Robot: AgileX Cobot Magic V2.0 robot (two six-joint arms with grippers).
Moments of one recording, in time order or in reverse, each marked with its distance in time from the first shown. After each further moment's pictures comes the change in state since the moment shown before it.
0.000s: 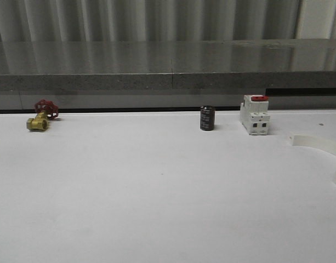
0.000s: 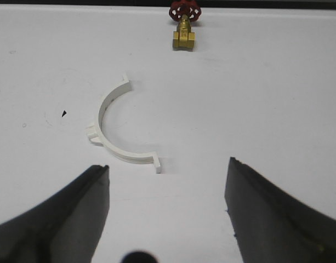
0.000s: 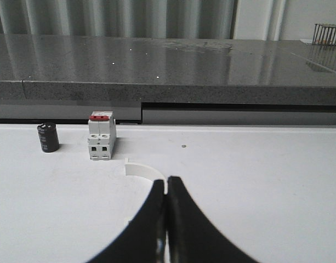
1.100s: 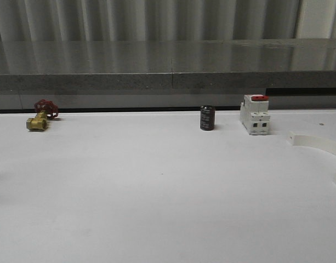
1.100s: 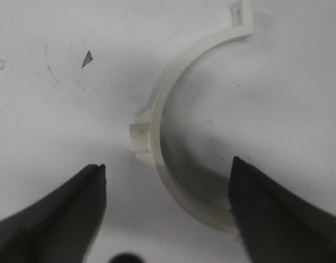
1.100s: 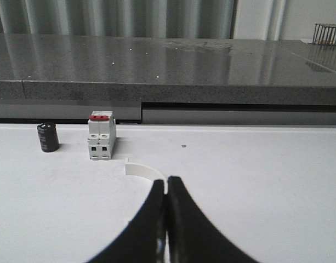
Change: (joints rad) left arm 0.215 0.998 -0.524 -0.038 0.147 -0.047; right arm 0.000 0.000 0.000 0.000 0.000 0.000
